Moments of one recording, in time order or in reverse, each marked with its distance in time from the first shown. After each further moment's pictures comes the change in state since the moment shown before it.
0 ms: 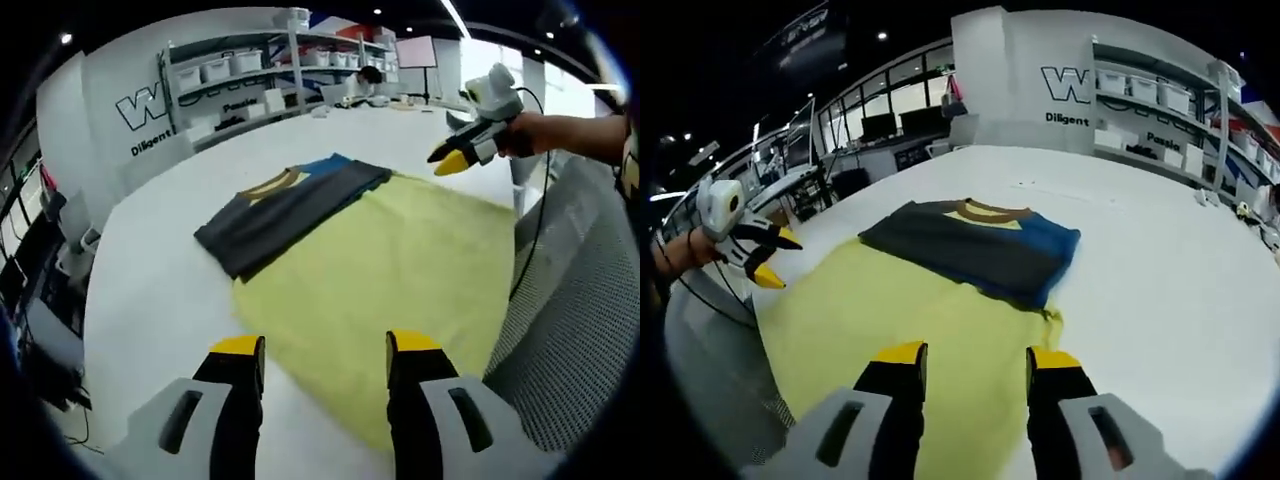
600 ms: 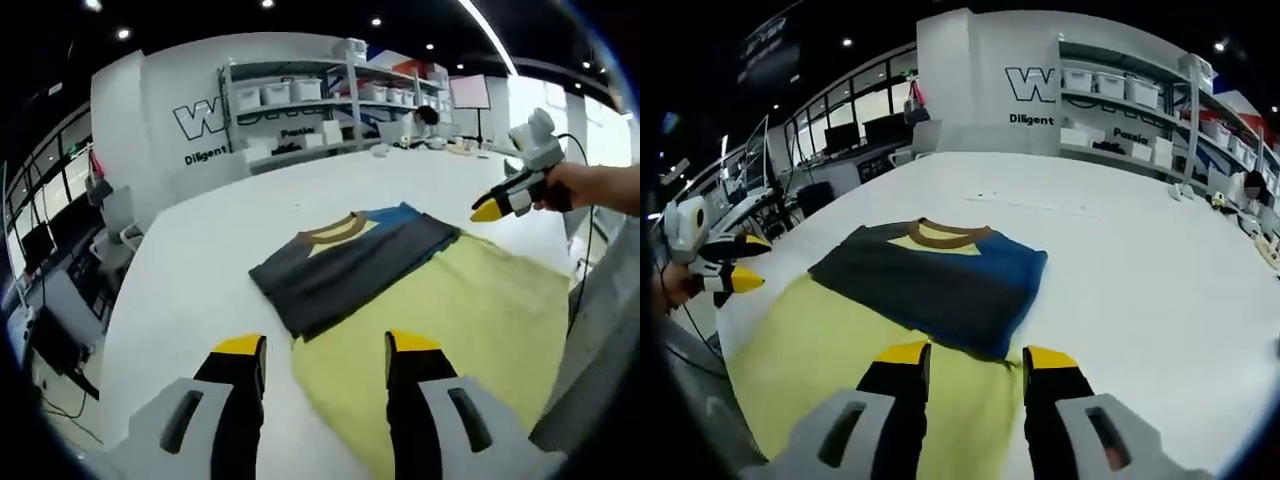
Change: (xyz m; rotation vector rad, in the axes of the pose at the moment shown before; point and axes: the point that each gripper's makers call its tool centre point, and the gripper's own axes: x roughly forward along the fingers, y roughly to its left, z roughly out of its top) left arm 0.017 0.061 0.050 -0.142 -0.157 0.221; right arm 0.030 -0.043 0.034 0.094 -0.027 -0.157
